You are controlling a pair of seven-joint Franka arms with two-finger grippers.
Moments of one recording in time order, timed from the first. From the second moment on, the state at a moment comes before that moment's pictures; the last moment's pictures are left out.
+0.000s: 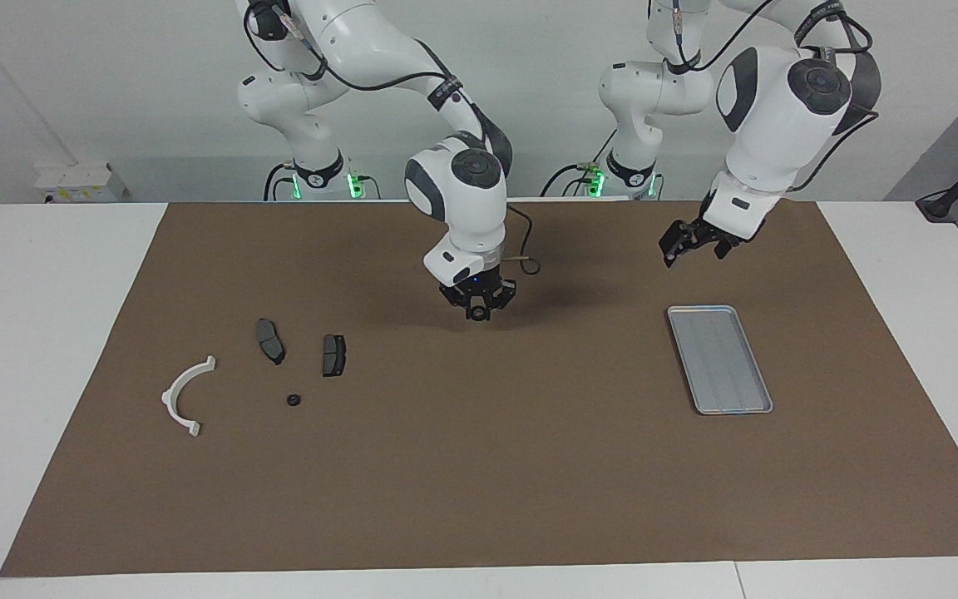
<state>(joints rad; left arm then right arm) -0.19 -0.03 0.00 -1.86 -0.04 1.75 -0.31 0.60 0.34 0.03 -1.84 -0.03 2.24 0.78</state>
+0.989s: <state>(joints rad) -0.22 -0.04 0.00 -1.89 -0.04 1.79 -0.45 0.60 0.40 0.03 -1.88 -0.03 2.32 0.78</state>
